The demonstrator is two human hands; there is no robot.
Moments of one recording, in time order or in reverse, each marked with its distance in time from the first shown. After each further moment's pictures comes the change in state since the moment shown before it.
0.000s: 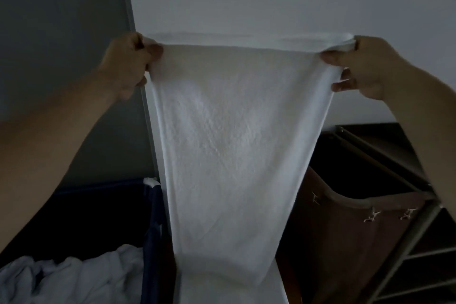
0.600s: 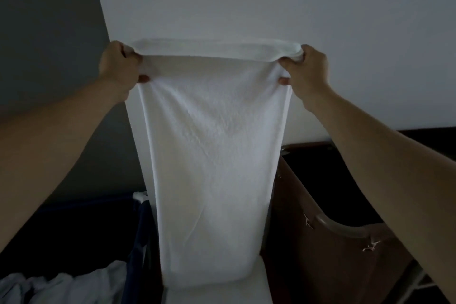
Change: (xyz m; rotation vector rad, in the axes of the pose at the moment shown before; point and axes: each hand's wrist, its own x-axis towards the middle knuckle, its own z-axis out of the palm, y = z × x) left_hand 0.072 -0.019 0.061 0.027 0.267 -0.128; right_hand 0.087 0.043 0.043 0.024 0.269 -0.196
